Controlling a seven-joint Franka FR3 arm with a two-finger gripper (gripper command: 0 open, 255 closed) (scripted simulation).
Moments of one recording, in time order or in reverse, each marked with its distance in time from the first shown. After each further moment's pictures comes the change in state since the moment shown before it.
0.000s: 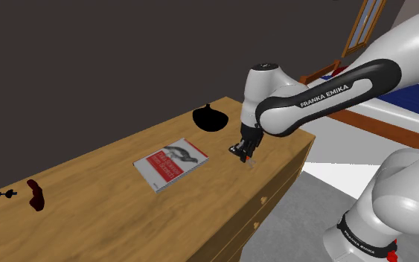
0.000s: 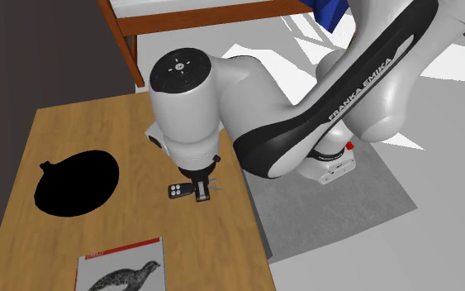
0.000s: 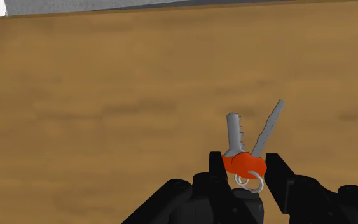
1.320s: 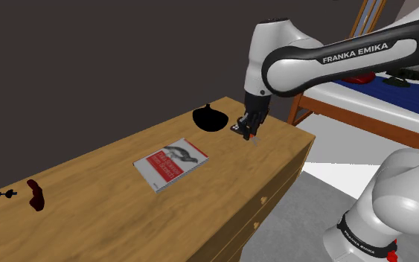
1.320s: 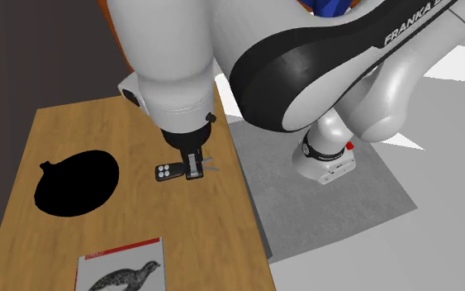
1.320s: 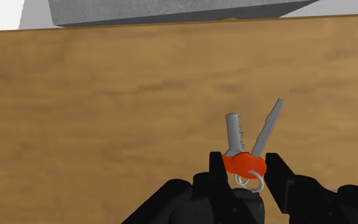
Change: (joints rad) arm 0.002 -0.126 -0.028 0.180 0.002 -0.305 -0.019
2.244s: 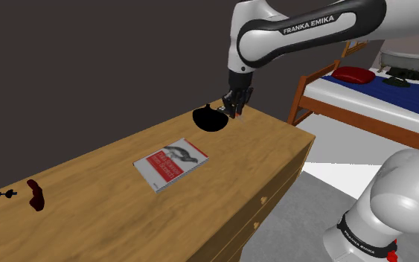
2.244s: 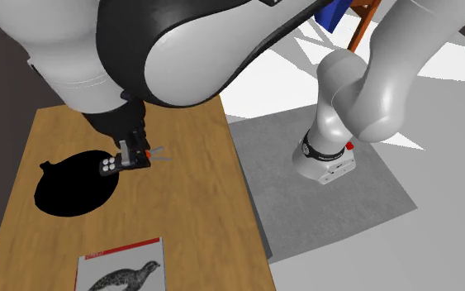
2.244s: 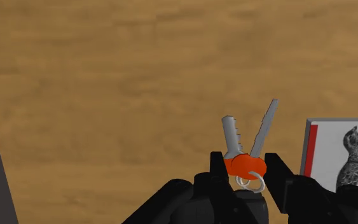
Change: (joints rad) arm -0.047 0.251 -0.031 0.317 -0.053 -0.069 -0.039
